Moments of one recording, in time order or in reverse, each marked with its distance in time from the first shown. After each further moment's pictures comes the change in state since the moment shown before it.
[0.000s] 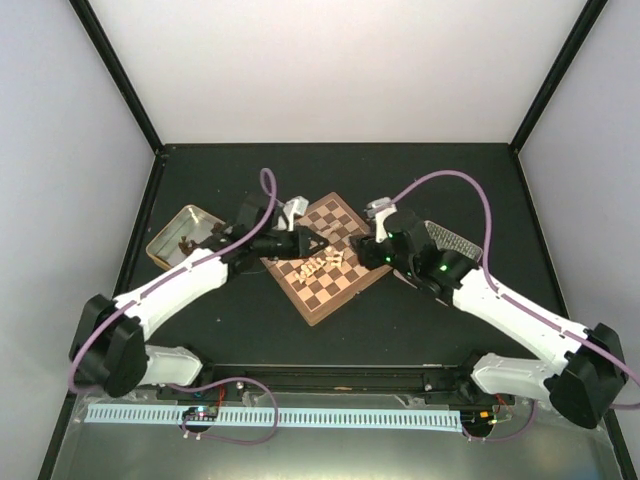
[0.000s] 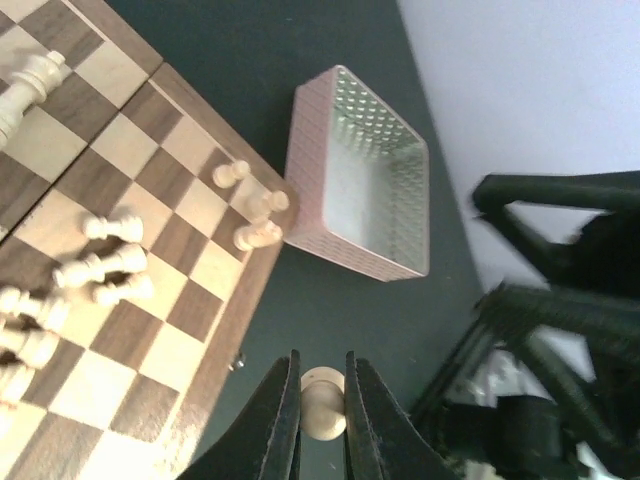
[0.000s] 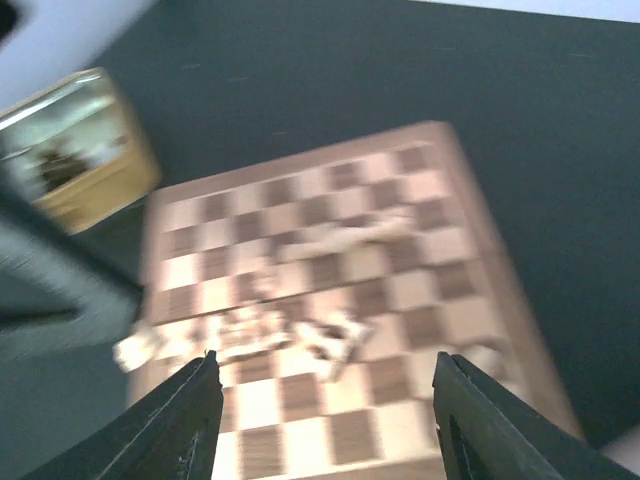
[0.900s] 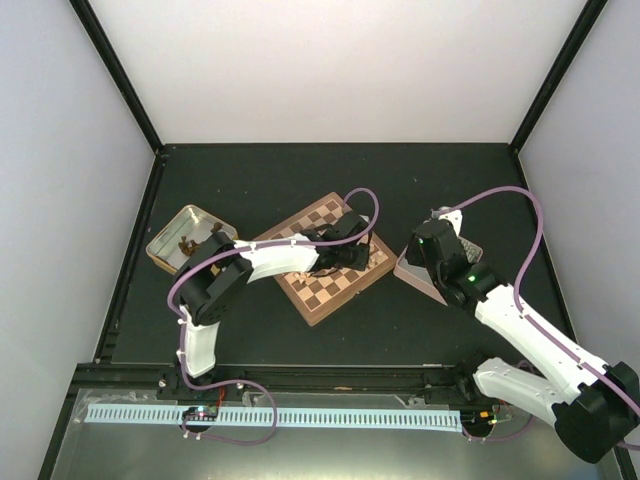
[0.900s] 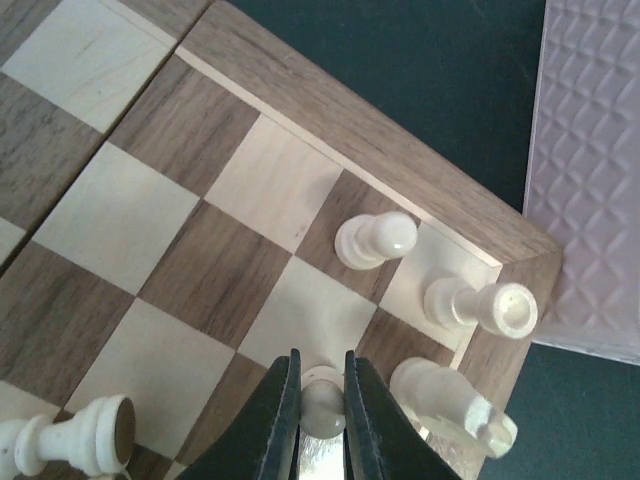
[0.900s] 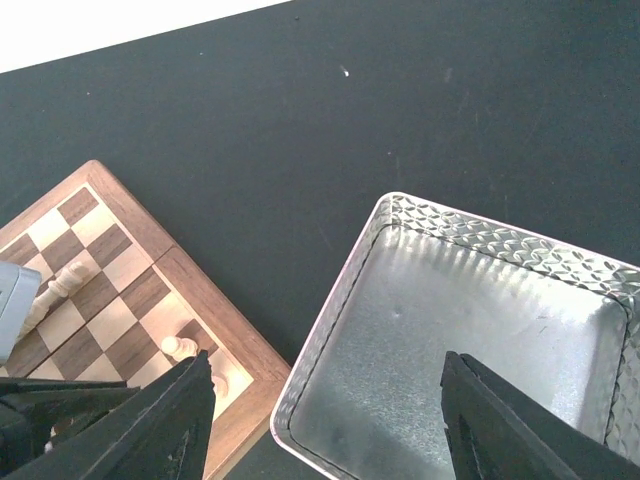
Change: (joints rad) left arm -0.337 0.671 0.403 -0.059 -0.651 0.150; right arm -0.194 -0.192 -0.140 -0.206 0.465 0.311
